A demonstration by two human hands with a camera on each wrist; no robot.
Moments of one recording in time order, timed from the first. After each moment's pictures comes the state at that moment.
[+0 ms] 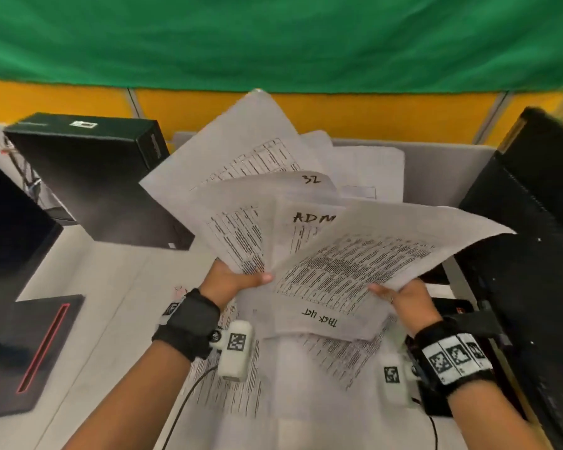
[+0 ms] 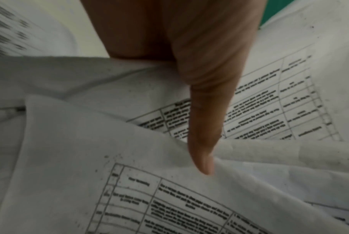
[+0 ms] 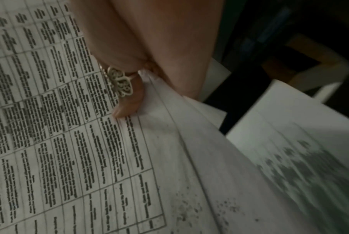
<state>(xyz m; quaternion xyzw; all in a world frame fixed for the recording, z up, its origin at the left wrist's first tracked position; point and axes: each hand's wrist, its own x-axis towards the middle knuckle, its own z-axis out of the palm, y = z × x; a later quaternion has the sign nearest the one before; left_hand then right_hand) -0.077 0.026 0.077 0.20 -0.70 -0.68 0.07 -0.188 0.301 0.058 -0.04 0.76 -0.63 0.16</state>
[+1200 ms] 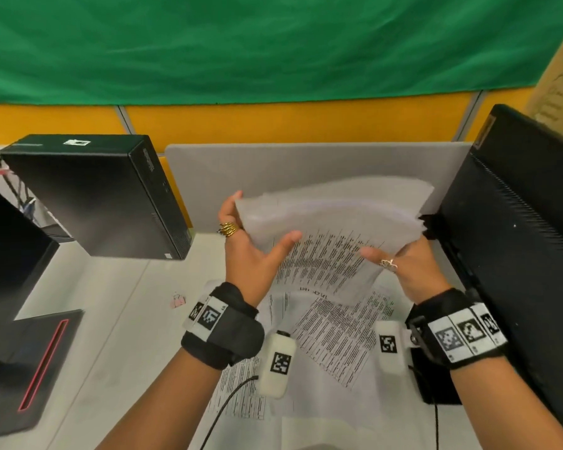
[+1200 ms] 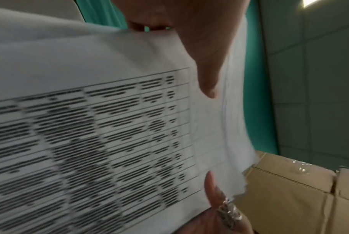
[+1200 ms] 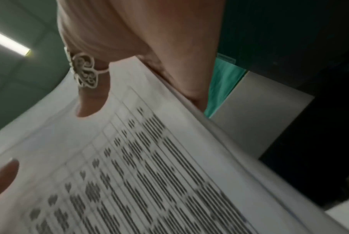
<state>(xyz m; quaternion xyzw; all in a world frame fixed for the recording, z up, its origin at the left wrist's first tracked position) -0.093 0.086 0.132 0.03 -0.72 -0.58 0.39 -0.186 0.294 0.119 -0.21 0.64 -0.73 0.08</state>
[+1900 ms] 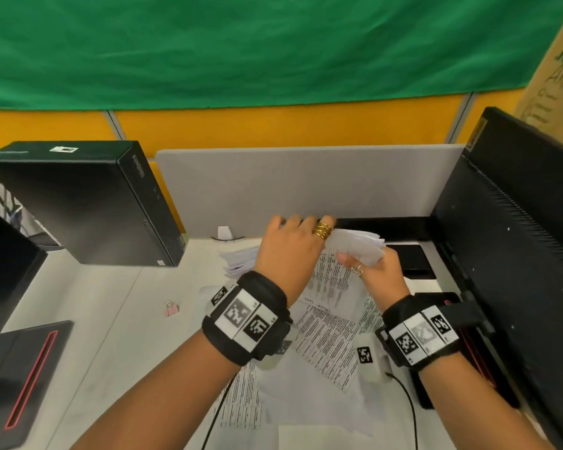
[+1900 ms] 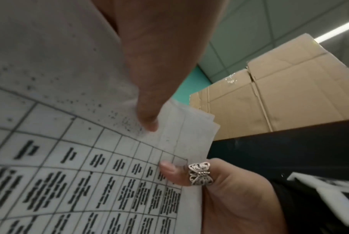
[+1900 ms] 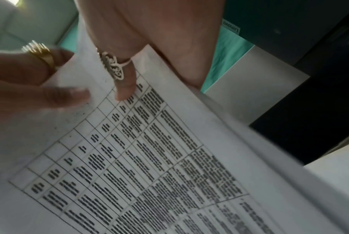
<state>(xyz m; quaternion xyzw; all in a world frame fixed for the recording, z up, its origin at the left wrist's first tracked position) -0.119 0.125 0.168 -0.03 -0.99 0.07 0.13 -0.183 0.267 0.100 -0.16 0.71 -0.69 0.07</state>
